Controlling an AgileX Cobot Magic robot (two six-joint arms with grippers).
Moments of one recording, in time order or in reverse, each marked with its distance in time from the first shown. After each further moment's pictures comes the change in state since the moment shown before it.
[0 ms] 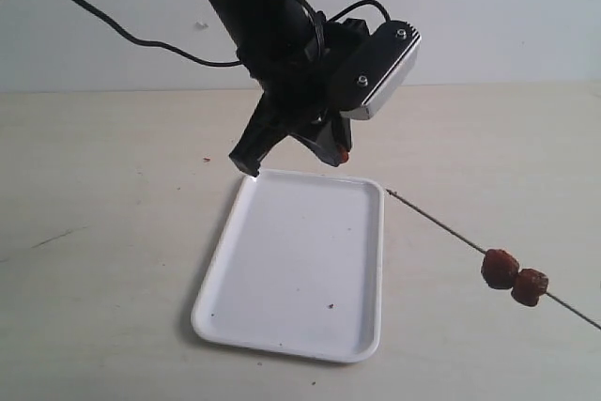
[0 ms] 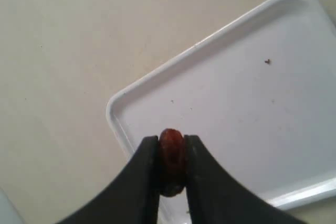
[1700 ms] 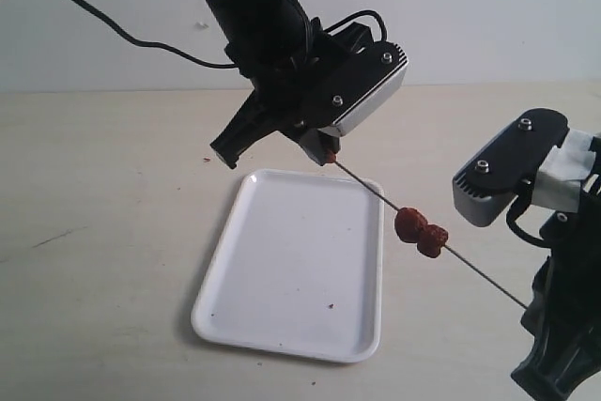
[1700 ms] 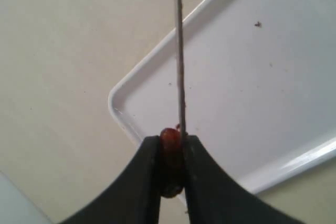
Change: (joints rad) left arm 0.000 -0.002 0.000 0.056 0.012 0.154; right arm 0.000 0.302 -0.139 0.094 -0.145 0.081
